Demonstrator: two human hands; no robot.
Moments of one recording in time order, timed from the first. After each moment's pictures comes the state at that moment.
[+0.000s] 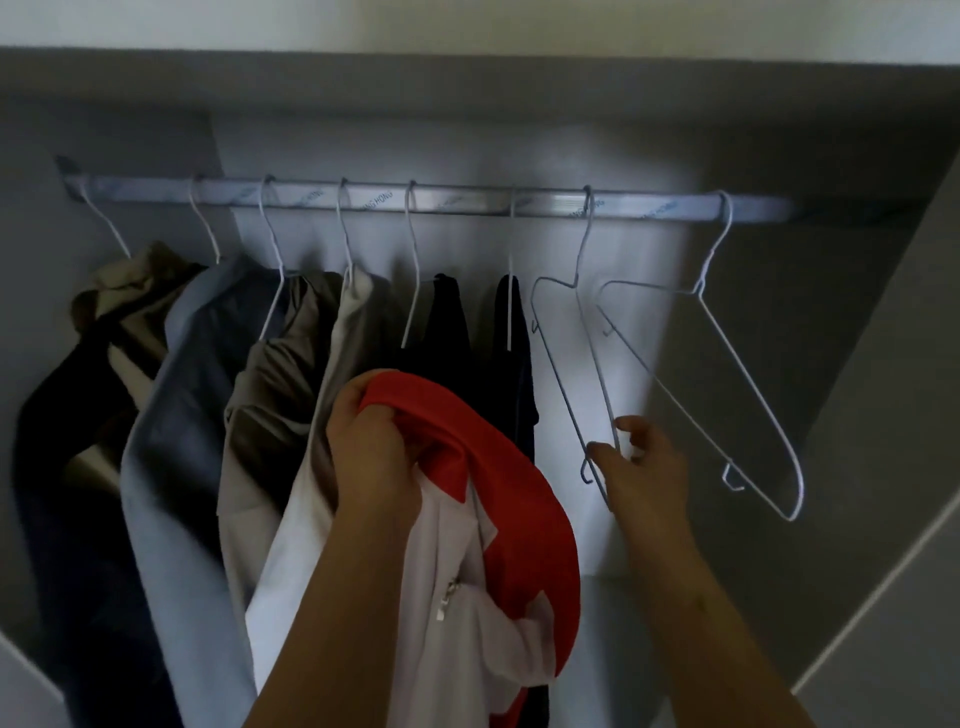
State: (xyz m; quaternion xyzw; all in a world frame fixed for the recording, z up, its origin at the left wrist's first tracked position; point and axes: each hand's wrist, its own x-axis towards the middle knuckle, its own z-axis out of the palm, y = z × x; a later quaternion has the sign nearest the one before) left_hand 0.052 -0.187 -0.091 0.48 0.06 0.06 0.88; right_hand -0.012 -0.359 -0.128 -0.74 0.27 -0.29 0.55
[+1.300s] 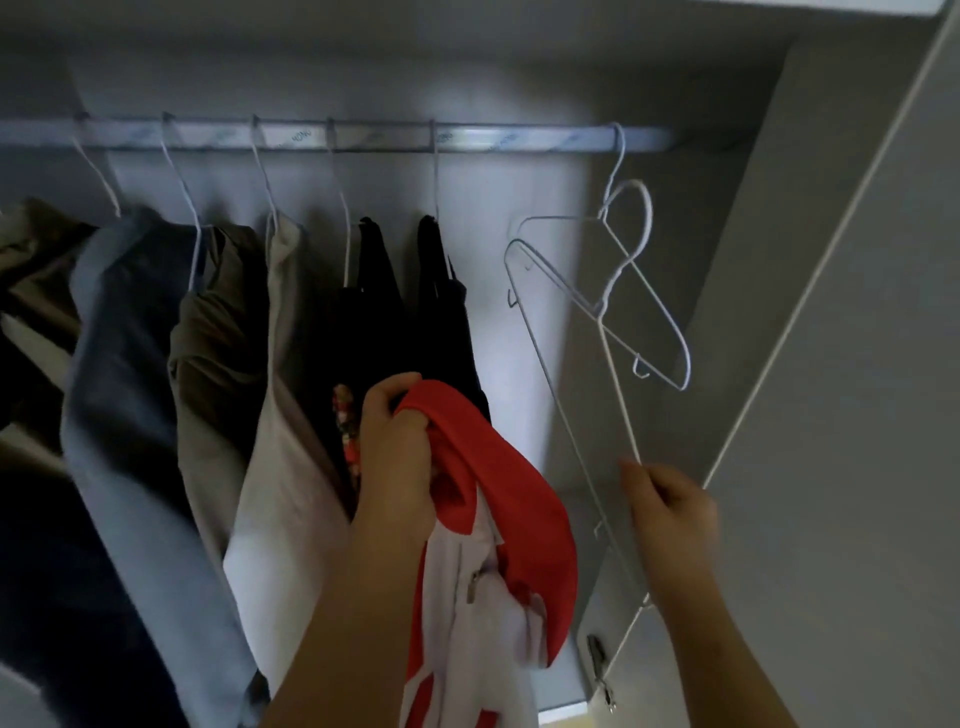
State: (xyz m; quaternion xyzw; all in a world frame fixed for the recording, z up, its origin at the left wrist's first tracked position) left_hand -0.023 -0.182 -0.123 0.58 -0.02 -0.07 0.81; right_hand -0.143 -0.332 -0.185 -0.71 0.29 -0.42 0.49
